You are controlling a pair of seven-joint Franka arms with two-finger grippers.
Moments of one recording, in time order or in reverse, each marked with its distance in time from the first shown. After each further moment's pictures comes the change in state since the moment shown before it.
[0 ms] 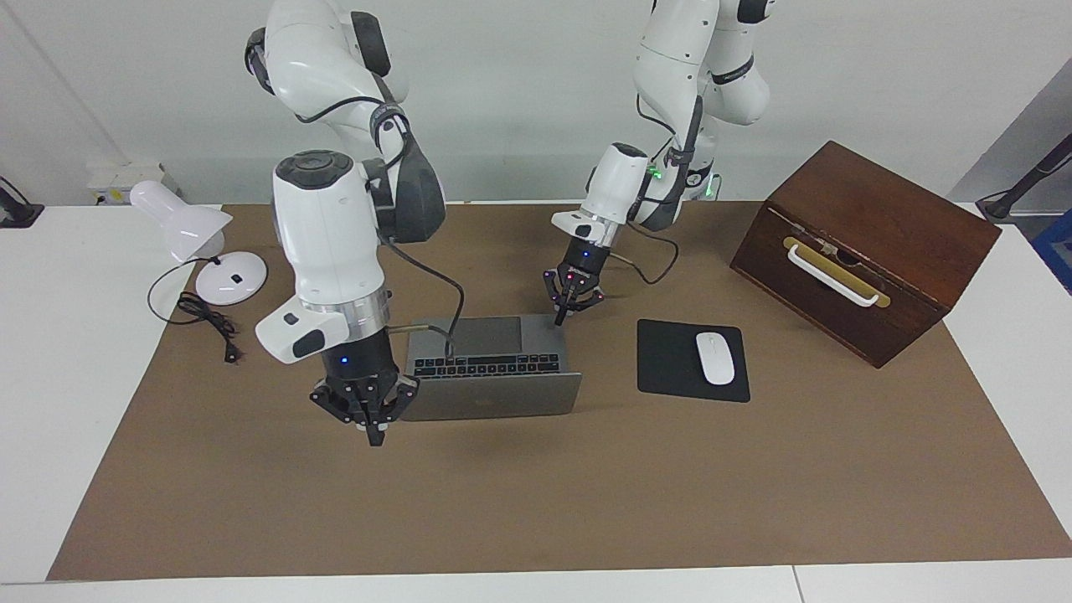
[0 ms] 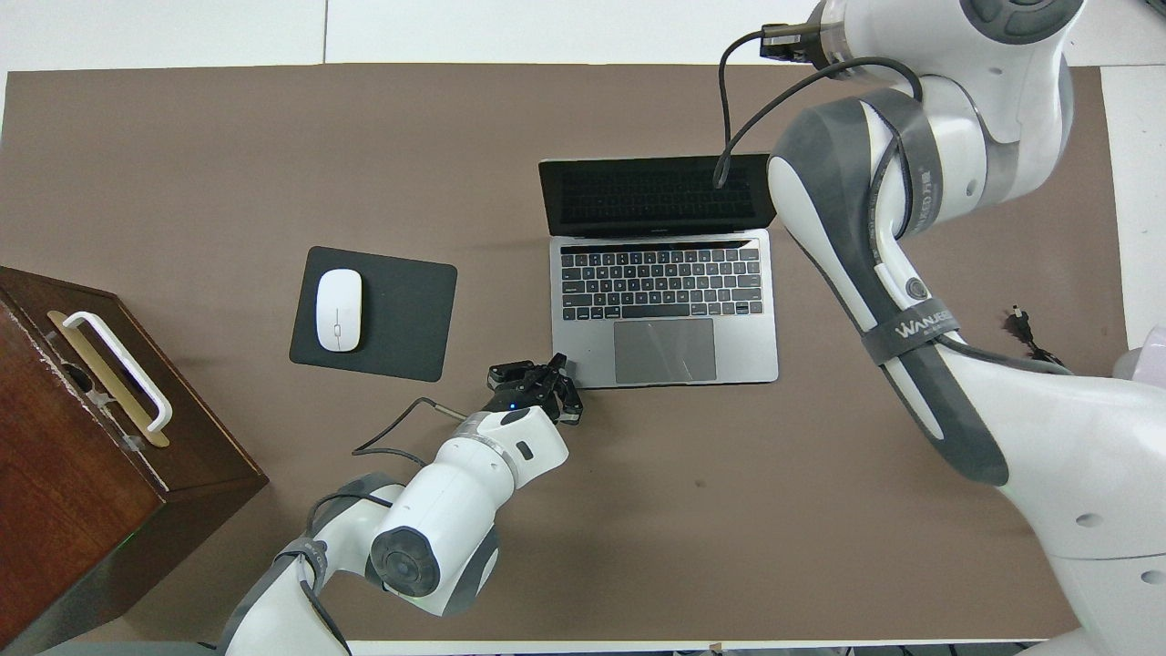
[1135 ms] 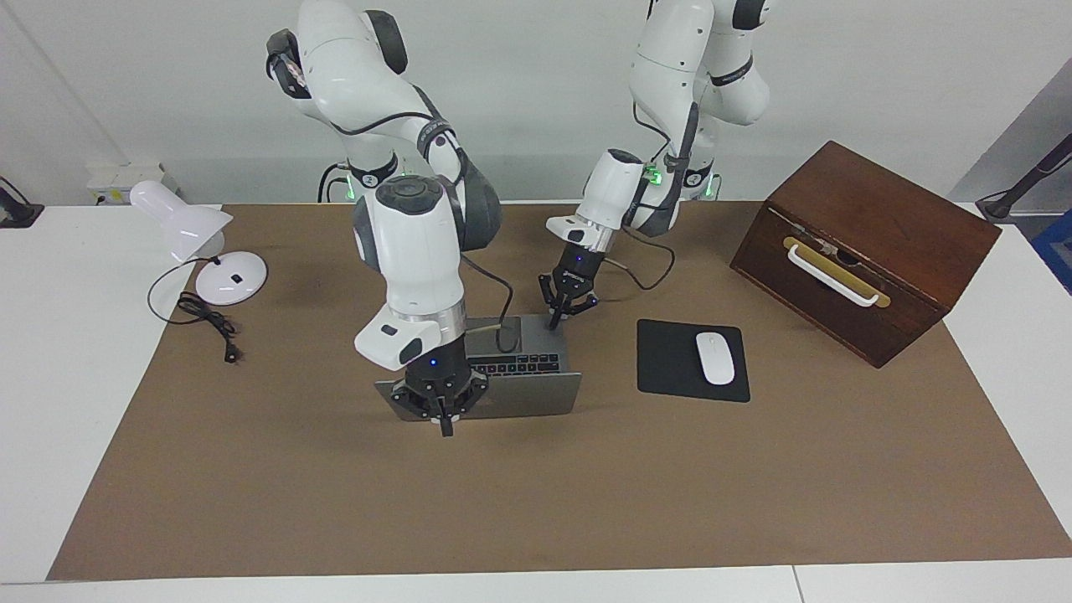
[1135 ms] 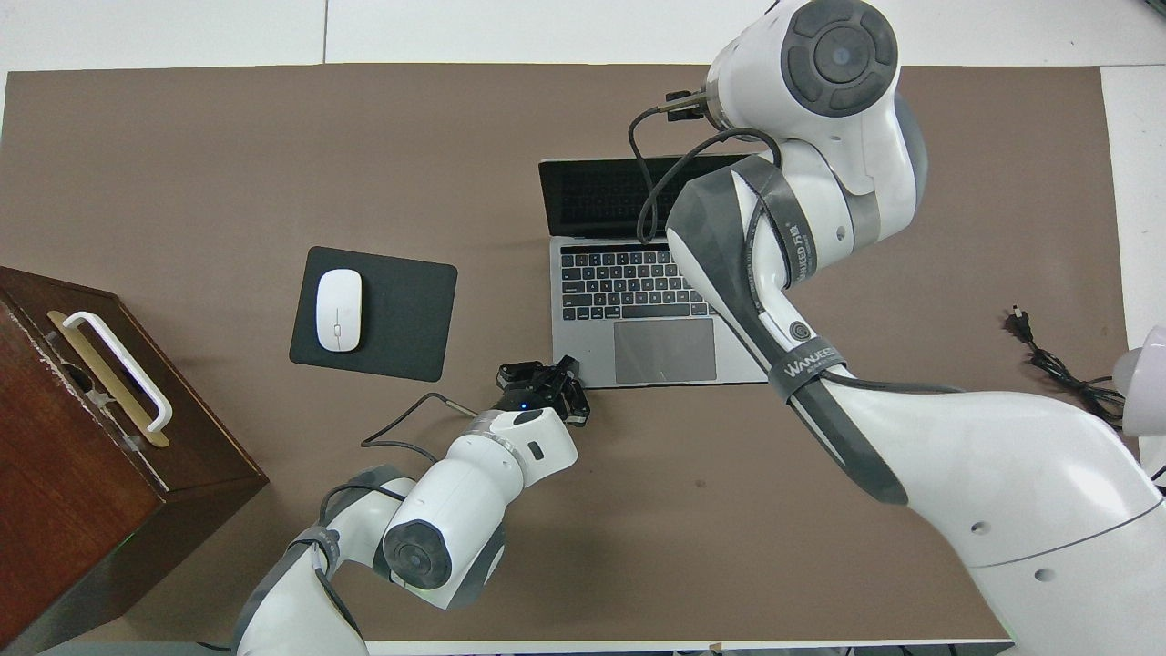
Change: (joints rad) left arm -0.011 0.028 0.011 0.016 0.053 0.003 0.012; right arm 0.104 0.013 0.002 -0.103 -0.030 0.054 0.000
